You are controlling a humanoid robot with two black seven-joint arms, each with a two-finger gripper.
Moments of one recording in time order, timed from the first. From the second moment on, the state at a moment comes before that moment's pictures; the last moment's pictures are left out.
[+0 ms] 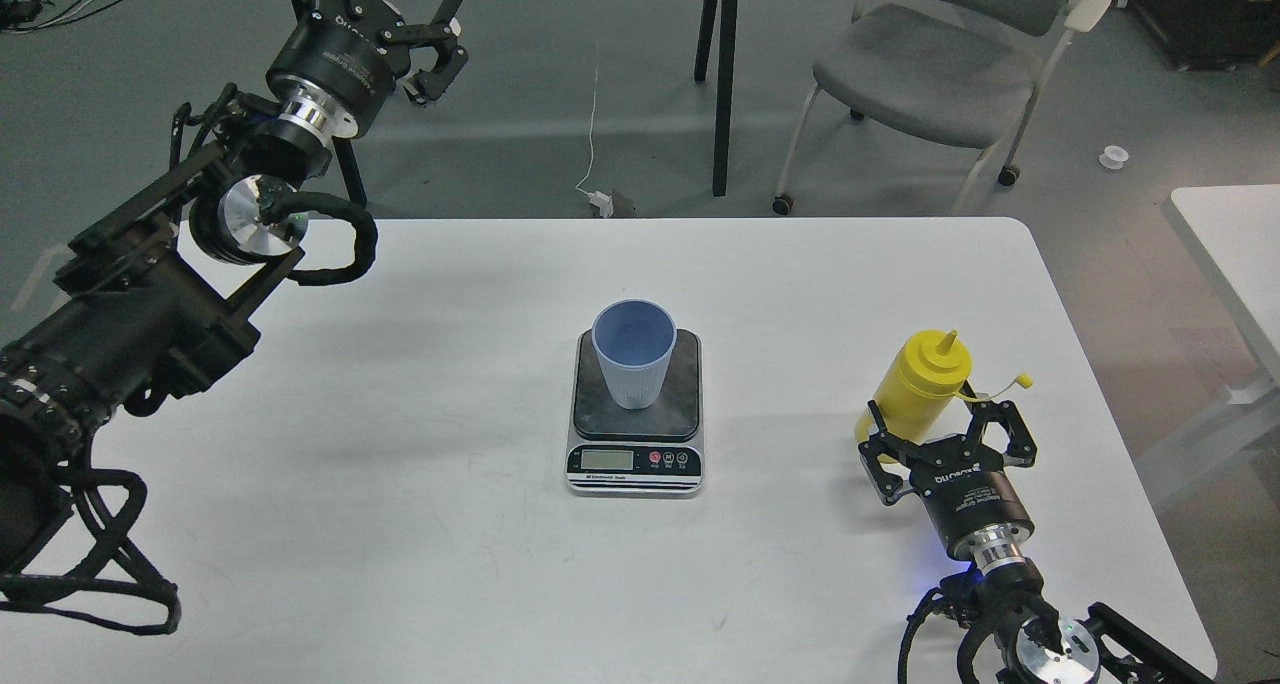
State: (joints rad) left arm -0.98 0.31 -0.67 -0.75 -0.12 -0.32 -0.34; right arm 0.07 -0.20 0.94 1.02 0.26 0.49 0.32
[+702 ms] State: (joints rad) left arm -0.92 0.39 -0.77 -0.77 -0.16 -0.37 -0.34; right arm 0.43 -0.47 1.00 1.17 -0.18 0.43 0.36
